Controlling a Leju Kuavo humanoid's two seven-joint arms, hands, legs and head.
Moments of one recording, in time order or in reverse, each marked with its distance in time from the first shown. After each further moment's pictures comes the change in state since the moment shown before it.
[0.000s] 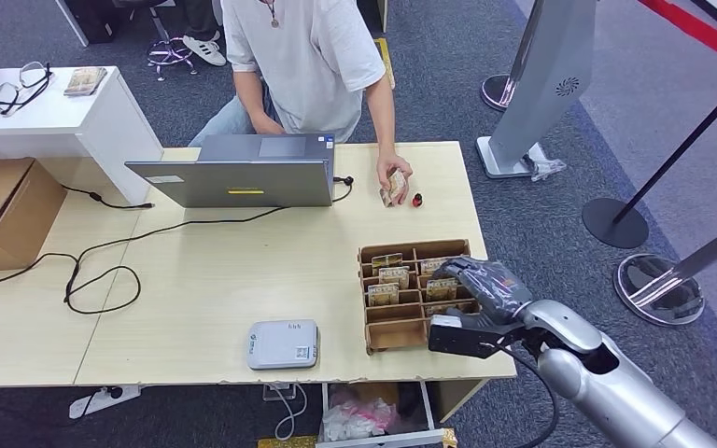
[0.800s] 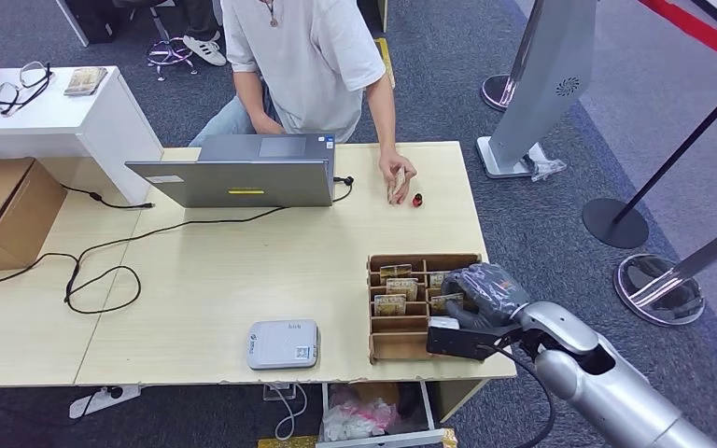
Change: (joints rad) left arm 0.000 0.000 0.000 0.000 -0.002 -0.014 -0.003; right arm -0.004 0.006 0.016 0.019 0.006 -0.017 0.000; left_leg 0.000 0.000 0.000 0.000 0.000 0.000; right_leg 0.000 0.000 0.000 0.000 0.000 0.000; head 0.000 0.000
